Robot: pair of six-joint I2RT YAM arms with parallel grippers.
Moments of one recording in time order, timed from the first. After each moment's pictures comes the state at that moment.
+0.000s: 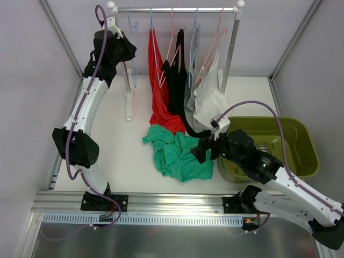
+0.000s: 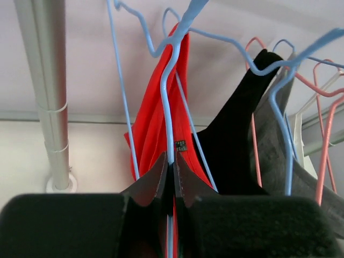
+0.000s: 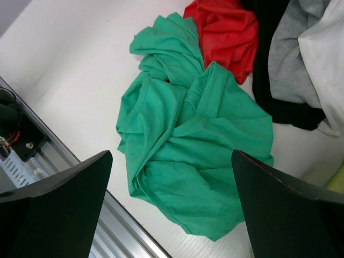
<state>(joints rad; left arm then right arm) -0.18 1.79 1.94 -0.32 0.09 -0.38 0.90 0.74 0.77 -0.43 0.07 0.29</state>
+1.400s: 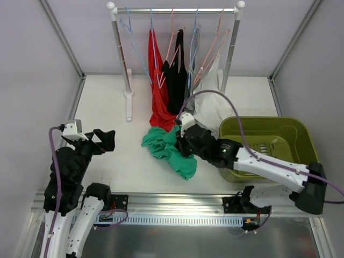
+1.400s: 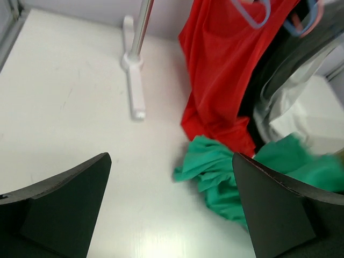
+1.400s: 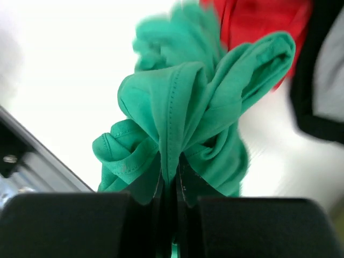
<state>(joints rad) -0.18 0.28 0.83 -0.61 -0.07 -0.32 1.12 1.27 0.97 -0.37 0.27 0.38</state>
